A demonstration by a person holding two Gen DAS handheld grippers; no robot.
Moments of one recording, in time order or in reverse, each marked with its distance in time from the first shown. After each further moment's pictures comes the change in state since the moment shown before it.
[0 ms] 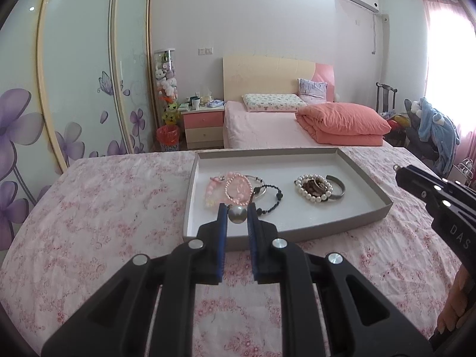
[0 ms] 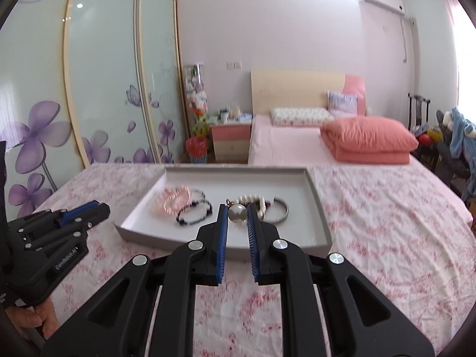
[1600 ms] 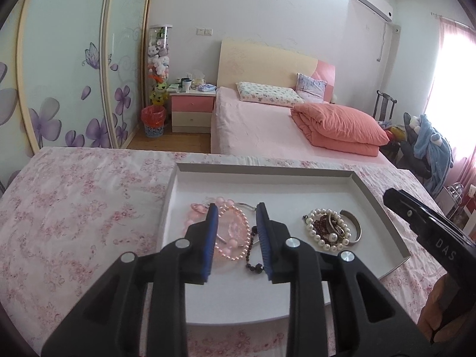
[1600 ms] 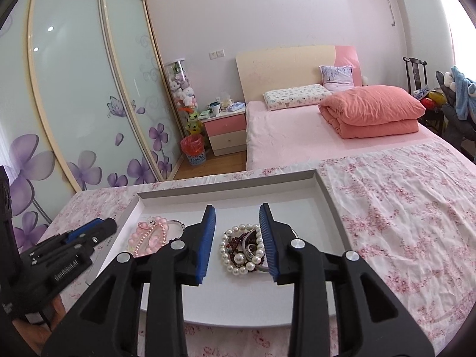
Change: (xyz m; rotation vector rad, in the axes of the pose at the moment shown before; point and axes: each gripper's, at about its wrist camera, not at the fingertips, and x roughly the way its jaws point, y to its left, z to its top) left arm 0.103 0.023 0.046 -0.114 0.077 -0.087; right arm 0.094 -0.034 0.026 0.177 0.078 0.017
